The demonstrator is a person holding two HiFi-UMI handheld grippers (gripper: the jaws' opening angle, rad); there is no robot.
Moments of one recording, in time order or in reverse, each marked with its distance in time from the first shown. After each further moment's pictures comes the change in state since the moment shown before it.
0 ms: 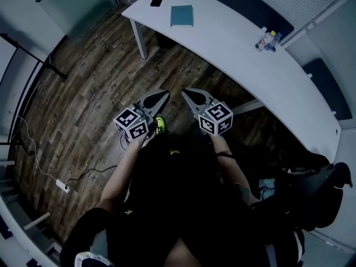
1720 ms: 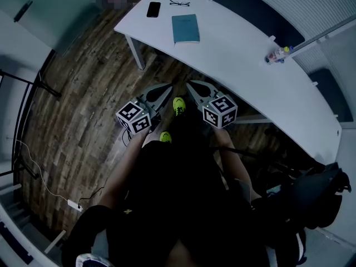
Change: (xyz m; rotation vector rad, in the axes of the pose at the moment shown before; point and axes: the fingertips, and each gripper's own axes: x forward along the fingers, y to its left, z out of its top) left arm 0.079 0.189 0.052 -0.053 0.024 -0.091; right arm 0.152 -0.137 0.053 0.037 0.021 -0.140
